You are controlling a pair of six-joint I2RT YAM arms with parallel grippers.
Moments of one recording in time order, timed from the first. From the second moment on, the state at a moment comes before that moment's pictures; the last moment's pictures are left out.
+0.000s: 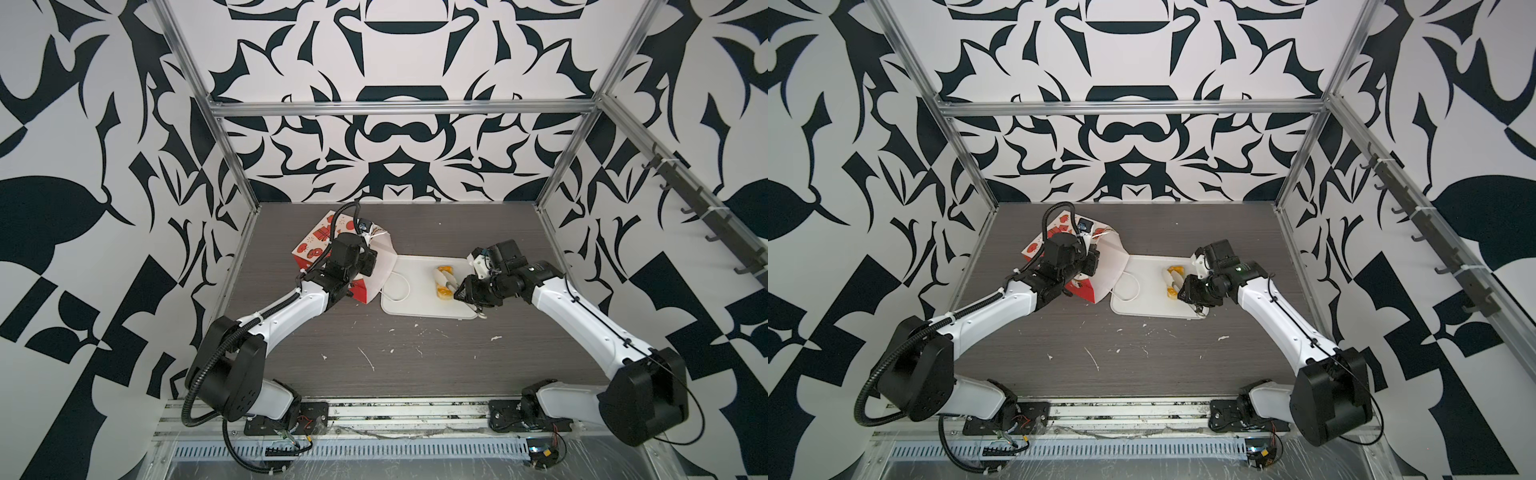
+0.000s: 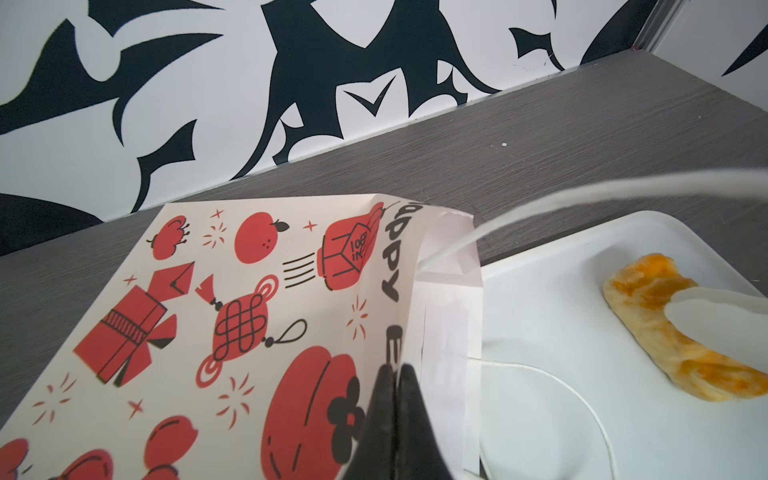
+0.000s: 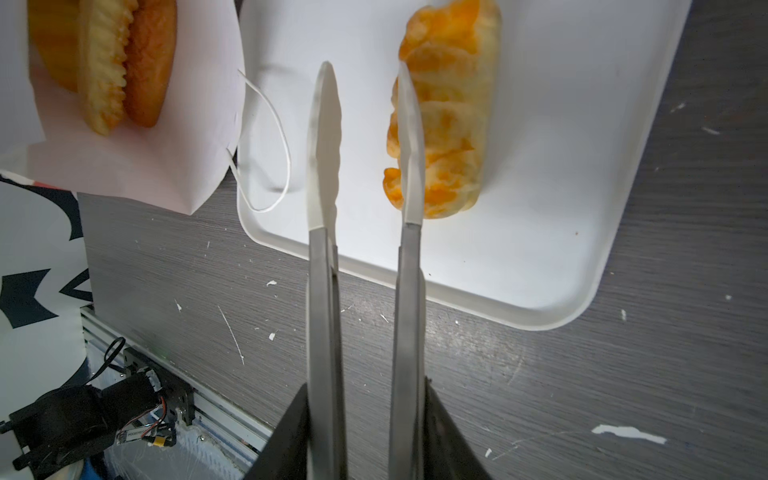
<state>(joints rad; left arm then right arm) -0.54 1.45 0.92 0.05 -0.14 -0.01 0.33 1.27 1.00 -0.81 -0.40 0.42</state>
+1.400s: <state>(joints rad) -0.54 1.45 0.91 0.05 -0.14 -0.01 0.27 1.32 0.89 -0.75 -0.32 0.35</state>
